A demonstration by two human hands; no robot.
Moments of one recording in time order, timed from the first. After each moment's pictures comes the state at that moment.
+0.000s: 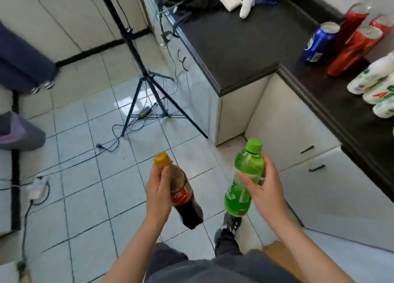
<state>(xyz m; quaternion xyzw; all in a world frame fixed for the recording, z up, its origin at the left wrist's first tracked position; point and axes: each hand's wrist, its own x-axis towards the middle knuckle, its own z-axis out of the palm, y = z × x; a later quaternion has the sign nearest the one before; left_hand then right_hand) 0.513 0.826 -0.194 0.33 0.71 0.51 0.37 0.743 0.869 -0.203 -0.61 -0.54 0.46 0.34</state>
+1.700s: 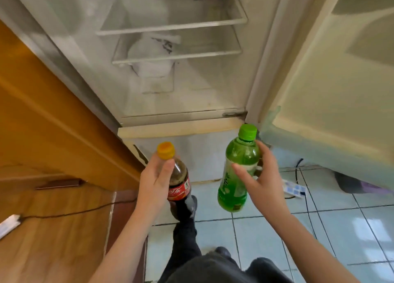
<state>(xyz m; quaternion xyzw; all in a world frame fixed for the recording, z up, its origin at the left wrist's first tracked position) -0.156 0.229 -0.130 -0.24 0.75 0.57 -0.21 -0.270 0.425 -0.136 0.17 -0.79 0.58 -0.10</state>
